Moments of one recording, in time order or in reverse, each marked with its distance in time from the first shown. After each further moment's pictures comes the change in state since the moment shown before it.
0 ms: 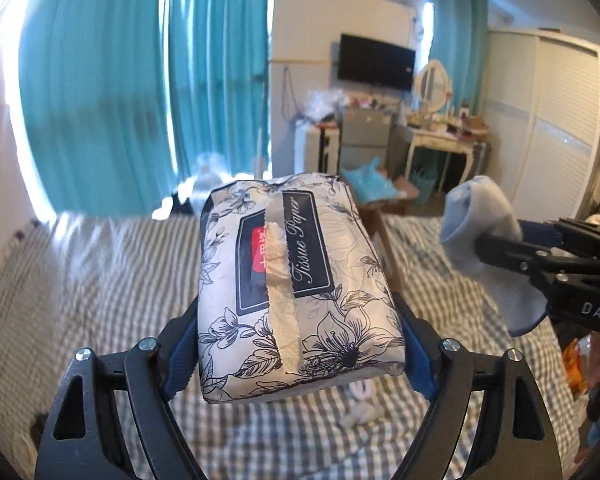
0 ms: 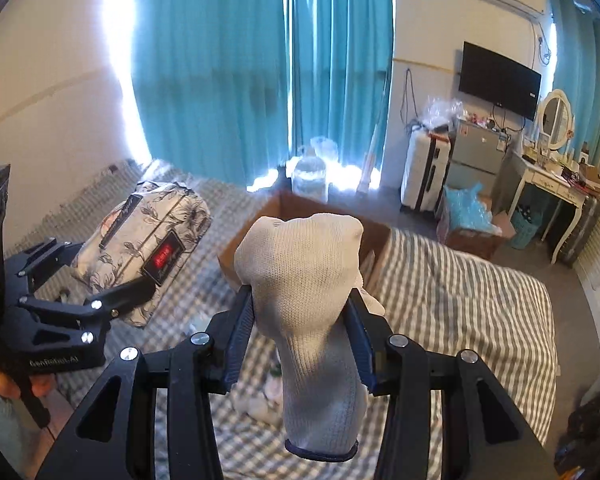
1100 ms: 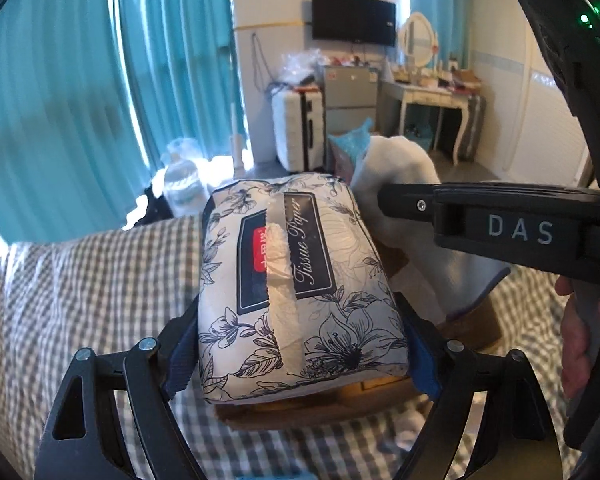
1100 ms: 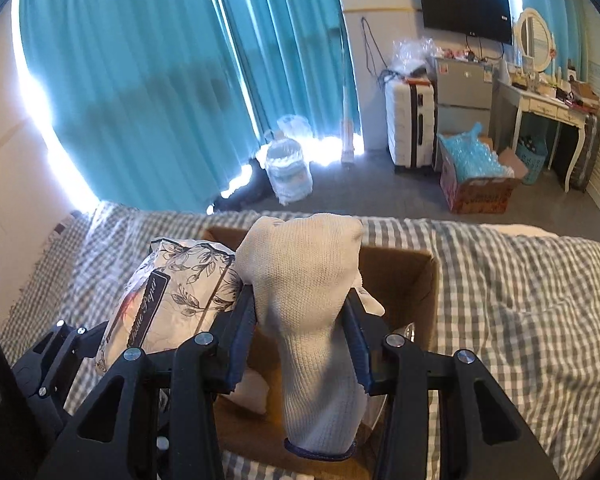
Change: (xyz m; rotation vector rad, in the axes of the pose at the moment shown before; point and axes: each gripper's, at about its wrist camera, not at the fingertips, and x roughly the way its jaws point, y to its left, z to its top) left arm 0.189 0.016 0.039 0.136 0.086 -0.041; right arm 0.227 -0.061 0.057 0.261 0.094 -0.010
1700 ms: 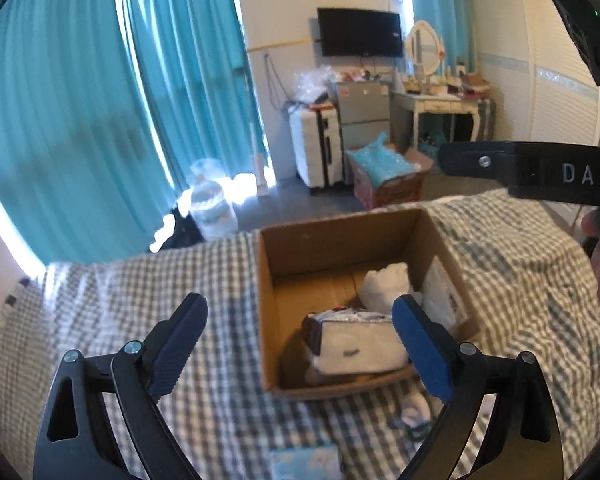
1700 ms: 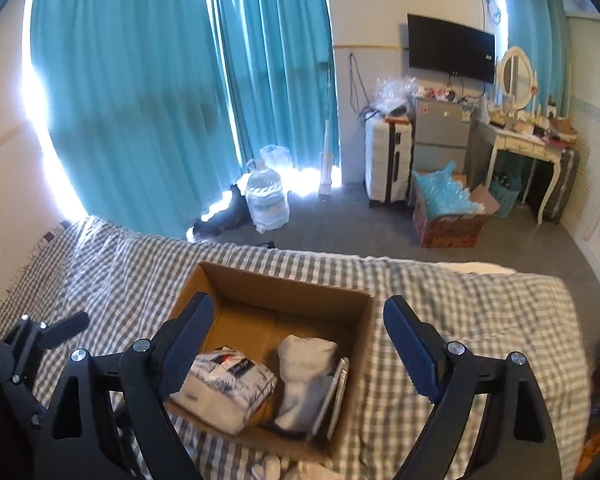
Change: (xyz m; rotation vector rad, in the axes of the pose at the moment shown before) left arm -0.058 -0.001 0.009 0.040 -0.037 0.090; right arm -0.091 0.000 0.017 -0.057 -0.120 -0.095
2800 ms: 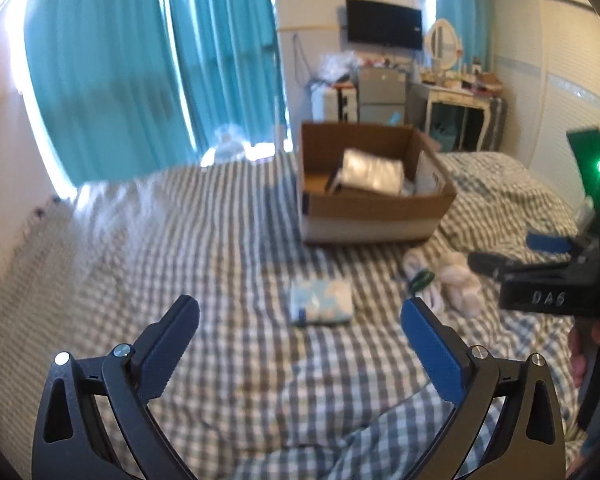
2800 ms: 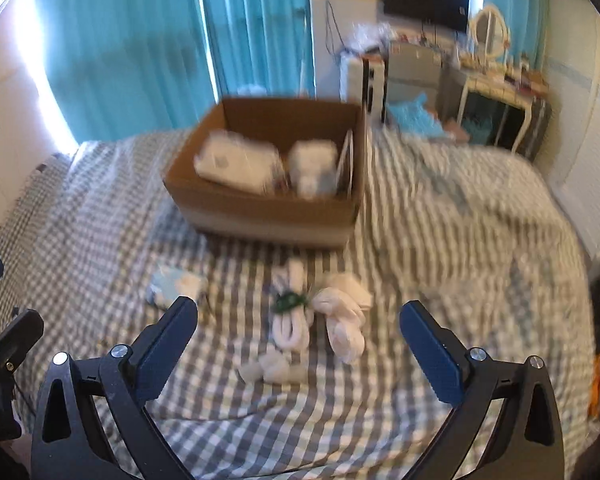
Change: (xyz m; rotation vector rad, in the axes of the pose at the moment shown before) left arm -0.111 0.015 -0.151 -0.088 0.043 0.039; right arm -0.057 0.051 -0.198 0.057 0.213 -0.092
